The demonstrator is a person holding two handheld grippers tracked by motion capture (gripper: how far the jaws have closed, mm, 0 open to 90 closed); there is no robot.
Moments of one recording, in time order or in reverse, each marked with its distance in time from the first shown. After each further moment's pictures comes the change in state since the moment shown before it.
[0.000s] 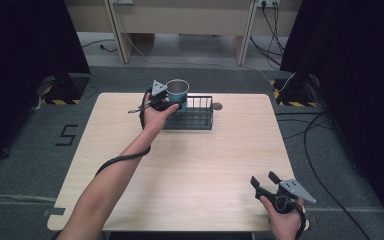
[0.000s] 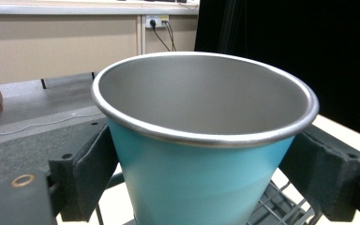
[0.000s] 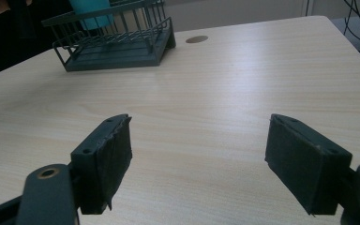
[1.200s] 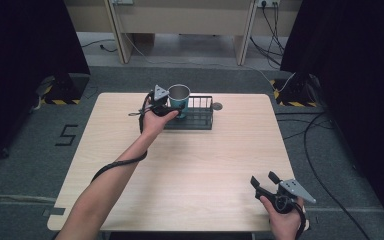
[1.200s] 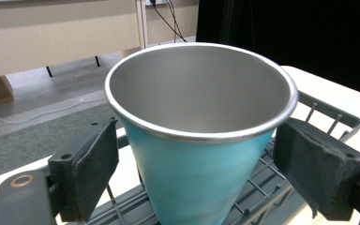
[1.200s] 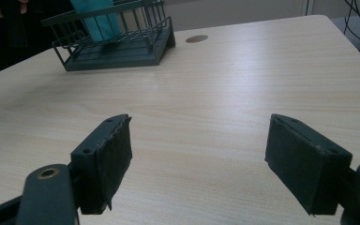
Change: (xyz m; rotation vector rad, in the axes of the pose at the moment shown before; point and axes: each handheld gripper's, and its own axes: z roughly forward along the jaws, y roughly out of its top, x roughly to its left) left arm -0.004 -0.009 -0.011 0.076 0.017 0.072; right arm 0.000 0.000 0.000 0.003 0.000 0.000
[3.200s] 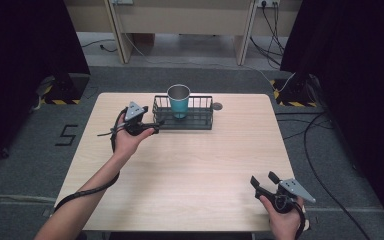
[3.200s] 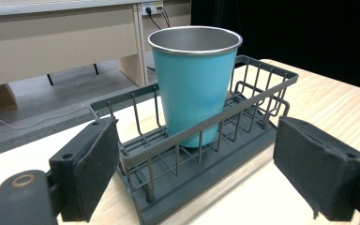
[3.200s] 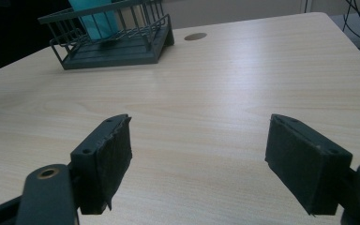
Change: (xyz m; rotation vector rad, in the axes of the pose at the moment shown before) left arm 0.013 -0.032 -0.098 -0.044 -0.032 0.011; right arm 0.000 0.000 0.001 0.007 -0.005 0.001
